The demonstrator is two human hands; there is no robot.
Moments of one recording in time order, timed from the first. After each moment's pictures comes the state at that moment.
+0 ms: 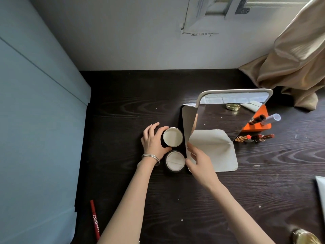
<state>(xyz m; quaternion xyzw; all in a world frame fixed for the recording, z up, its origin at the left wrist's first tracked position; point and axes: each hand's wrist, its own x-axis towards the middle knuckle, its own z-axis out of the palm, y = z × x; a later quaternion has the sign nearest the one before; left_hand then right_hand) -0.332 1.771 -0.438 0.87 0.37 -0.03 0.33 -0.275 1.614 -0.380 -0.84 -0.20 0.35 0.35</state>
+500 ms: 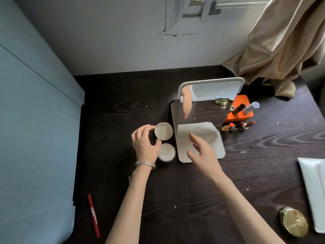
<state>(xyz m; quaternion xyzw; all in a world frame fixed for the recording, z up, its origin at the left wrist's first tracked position) -0.353 1.735 -0.395 0.82 0.42 0.16 0.35 -0.272 1.576 -0.347 -0.84 -0.19 0.32 0.40</state>
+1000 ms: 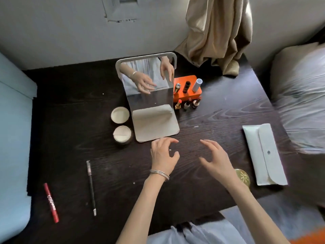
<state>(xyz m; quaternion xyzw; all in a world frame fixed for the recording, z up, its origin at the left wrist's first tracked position) -0.337 1.529 -0.382 0.86 0.27 0.03 0.43 -0.263 1.368 -0.343 -0.92 -0.20 0.23 0.26</state>
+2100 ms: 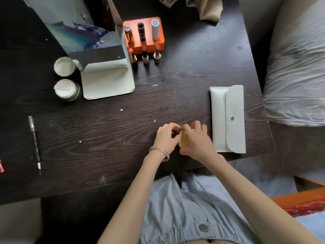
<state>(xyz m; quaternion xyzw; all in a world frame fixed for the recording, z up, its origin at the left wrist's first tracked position) -0.289 1.350 -0.416 0.79 0.31 -0.15 0.50 -0.229 1.242 -0.390 -0.90 -0.28 0.33 0.06</state>
